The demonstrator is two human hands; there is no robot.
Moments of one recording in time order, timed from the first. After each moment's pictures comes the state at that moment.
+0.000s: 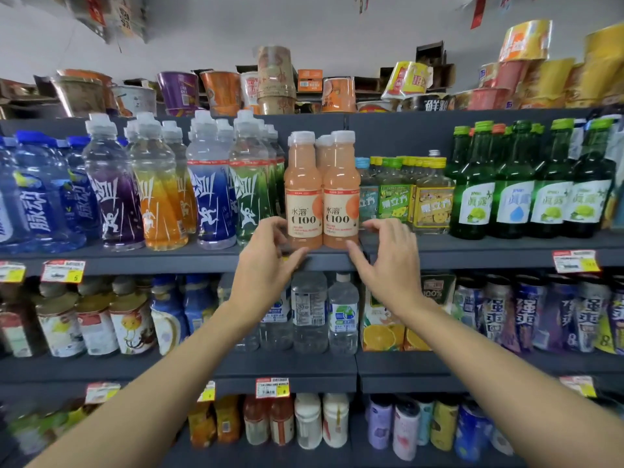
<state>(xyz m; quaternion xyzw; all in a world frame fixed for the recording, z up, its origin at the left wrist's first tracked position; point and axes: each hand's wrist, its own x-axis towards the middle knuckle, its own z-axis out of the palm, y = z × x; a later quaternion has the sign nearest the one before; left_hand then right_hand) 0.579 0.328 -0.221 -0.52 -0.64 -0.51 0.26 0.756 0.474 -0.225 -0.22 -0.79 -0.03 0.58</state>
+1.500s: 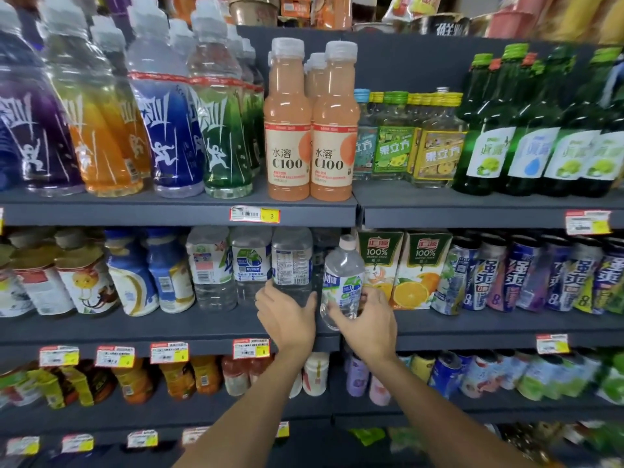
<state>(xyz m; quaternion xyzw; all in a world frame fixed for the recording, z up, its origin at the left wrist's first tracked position) 0.632 0.410 -0.413 -0.23 -0.85 -0.46 0.09 0.753 0.471 -0.416 -0.46 -0.76 0.17 0.42</state>
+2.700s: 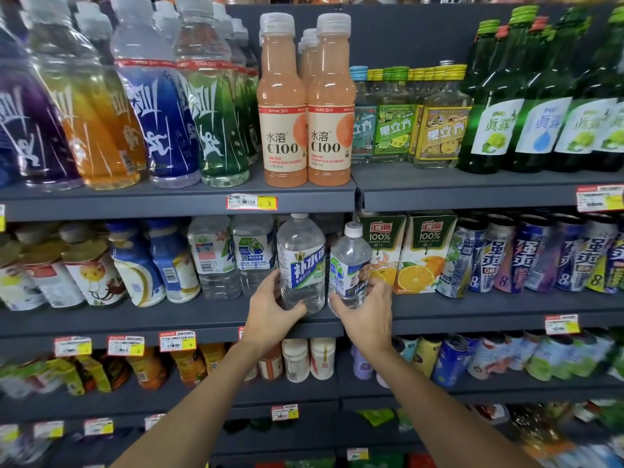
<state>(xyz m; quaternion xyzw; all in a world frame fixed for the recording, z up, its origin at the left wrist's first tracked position) 0.585 0.357 -0.422 -0.45 -0.70 -0.55 -0.11 0.747 0.465 -0.432 -0.47 -0.72 0.28 0.44</state>
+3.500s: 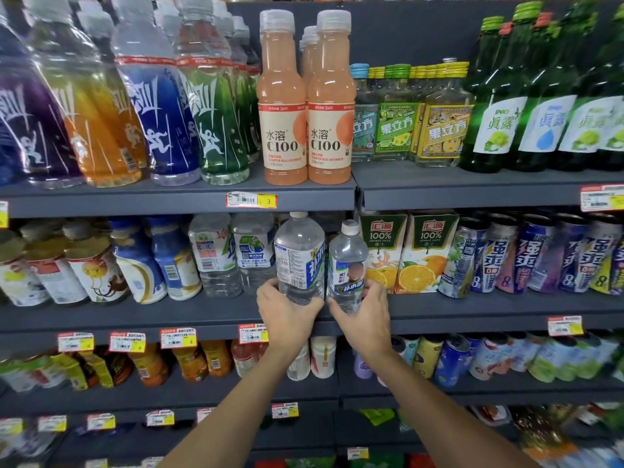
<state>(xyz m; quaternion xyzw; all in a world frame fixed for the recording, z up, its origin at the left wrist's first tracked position) 0.628 0.375 -0.421 -0.27 -0.77 -0.58 -0.05 0.750 0.463 -0.439 -0.45 -0.75 0.26 0.41</state>
